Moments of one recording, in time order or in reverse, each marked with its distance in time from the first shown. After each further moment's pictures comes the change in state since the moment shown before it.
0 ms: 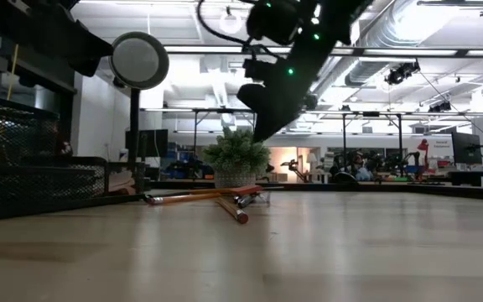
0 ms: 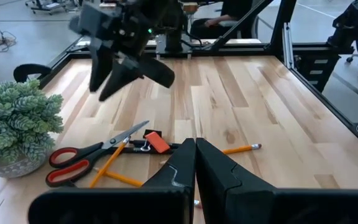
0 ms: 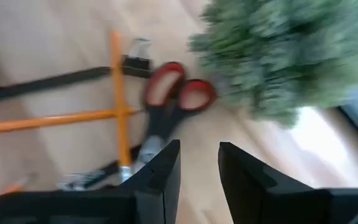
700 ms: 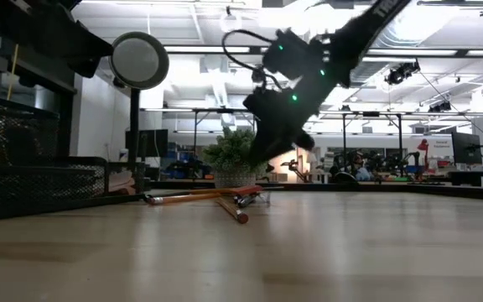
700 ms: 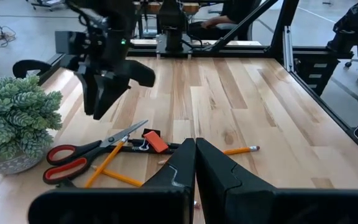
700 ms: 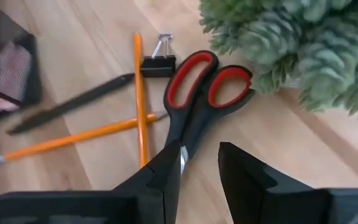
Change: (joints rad) left arm 0.000 0.000 0.000 -0.001 0.000 -0.027; right arm -0.198 0.009 -0.177 0.334 -0.438 0.086
